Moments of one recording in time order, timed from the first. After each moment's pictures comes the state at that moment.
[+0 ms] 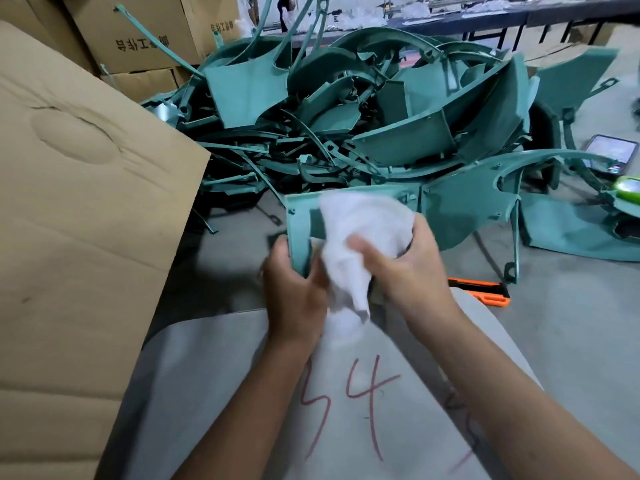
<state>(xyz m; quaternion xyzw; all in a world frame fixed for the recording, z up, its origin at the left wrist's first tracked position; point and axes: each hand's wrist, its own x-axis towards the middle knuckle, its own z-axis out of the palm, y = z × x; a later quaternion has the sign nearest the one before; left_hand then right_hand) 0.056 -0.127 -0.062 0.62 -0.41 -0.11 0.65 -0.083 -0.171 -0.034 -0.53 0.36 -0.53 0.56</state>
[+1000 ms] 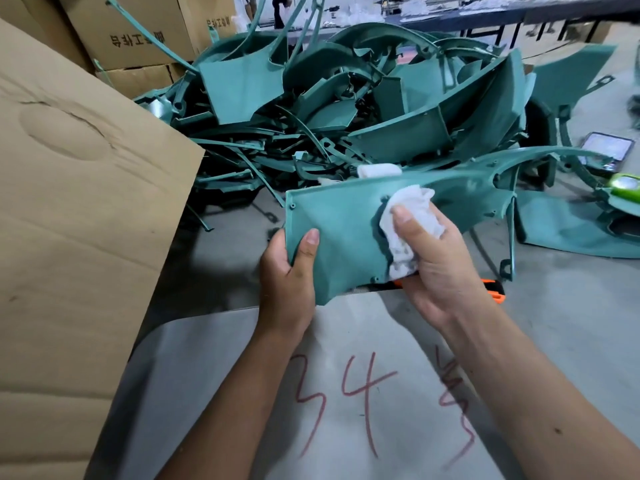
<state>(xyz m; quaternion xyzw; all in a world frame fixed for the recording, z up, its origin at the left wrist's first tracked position) 0.061 -0.133 -0.064 0.56 -0.40 -0.24 0.68 -0.099 -0.186 -0.028 -0.40 0.22 -0.53 0.71</state>
